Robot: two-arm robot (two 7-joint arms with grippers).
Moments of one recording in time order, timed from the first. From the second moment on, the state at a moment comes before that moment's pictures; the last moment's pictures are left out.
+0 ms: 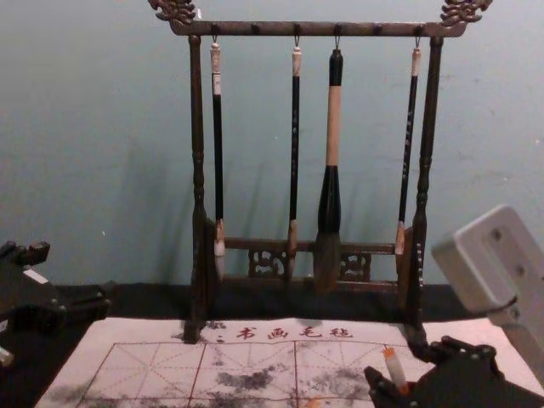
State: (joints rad) left arm -0.20 0.60 0.45 -1.41 -0.25 -0.12 0.03; right arm 0.08 0.33 -0.51 -1.54 -0.05 0.09 -0.04
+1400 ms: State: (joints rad) left arm -0.20 0.60 0.45 -1.41 -0.25 -0.12 0.03; right arm 0.05 0.31 -0.47 -1.57 -0.04 0.09 -0.01
